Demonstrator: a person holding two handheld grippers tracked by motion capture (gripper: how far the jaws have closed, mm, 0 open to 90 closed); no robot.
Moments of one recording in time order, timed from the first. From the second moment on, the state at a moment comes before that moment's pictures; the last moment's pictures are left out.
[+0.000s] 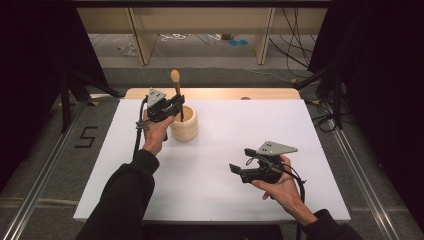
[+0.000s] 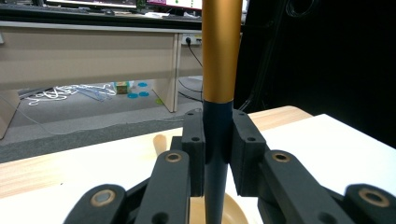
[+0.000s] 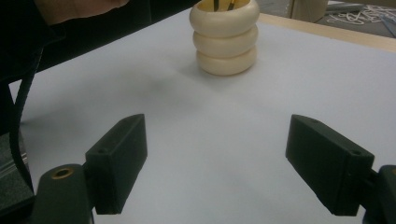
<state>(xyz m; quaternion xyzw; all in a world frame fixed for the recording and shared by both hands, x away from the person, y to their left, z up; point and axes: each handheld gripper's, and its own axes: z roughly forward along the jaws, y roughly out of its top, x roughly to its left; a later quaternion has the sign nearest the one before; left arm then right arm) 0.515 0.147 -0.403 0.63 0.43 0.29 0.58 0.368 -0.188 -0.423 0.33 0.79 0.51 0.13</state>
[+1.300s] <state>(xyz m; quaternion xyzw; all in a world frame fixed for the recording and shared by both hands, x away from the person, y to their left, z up) 0.521 0.152 -0.425 0.66 0.44 0.27 0.54 0.370 -0.187 -0.425 0.33 0.79 0.51 0.12</state>
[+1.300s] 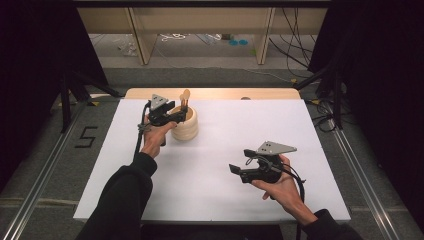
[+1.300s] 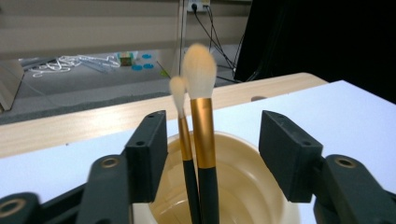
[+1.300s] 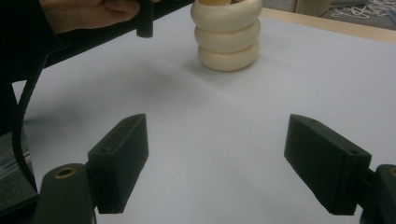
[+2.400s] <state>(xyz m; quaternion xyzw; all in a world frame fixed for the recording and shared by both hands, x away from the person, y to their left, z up) 0.477 0.162 -0.398 0.67 0.44 0.23 0.56 0.374 -0.193 -0.425 0.33 0.78 0.51 0.13</state>
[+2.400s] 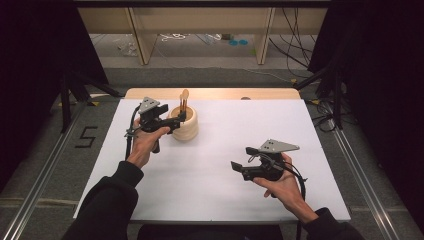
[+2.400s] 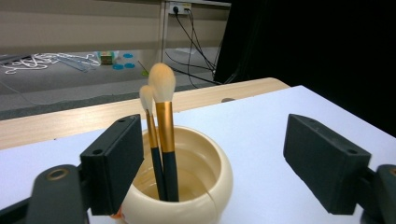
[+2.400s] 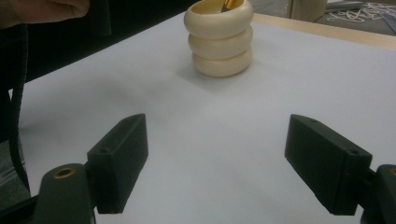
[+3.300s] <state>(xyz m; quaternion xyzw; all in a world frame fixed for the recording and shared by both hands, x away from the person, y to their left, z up) 0.400 0.157 -0.415 0.70 0.39 0.21 0.56 0.371 -0.190 -0.422 0.34 0.78 0.51 0.12</state>
